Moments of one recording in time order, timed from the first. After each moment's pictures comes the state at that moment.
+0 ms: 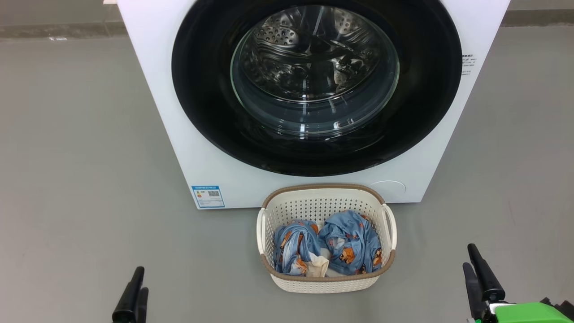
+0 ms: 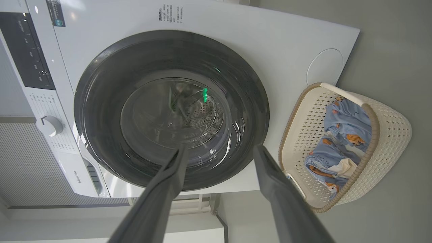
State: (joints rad) left arm -0.01 0.04 0.02 0.30 -1.58 -0.13 0.05; right arm -0.02 -0.04 -0.11 0.32 1.53 0.13 0.05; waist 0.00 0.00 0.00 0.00
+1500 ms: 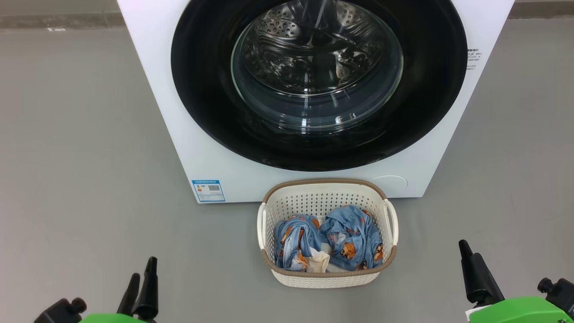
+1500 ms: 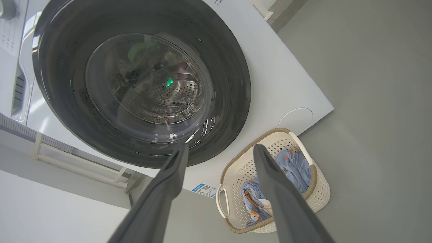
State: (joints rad) left arm -0.01 0.05 -0.04 0.25 -0.97 -0.13 -0.08; right arm 0.00 -0.05 -0.09 0.25 0.94 0.13 -0.07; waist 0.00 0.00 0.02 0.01
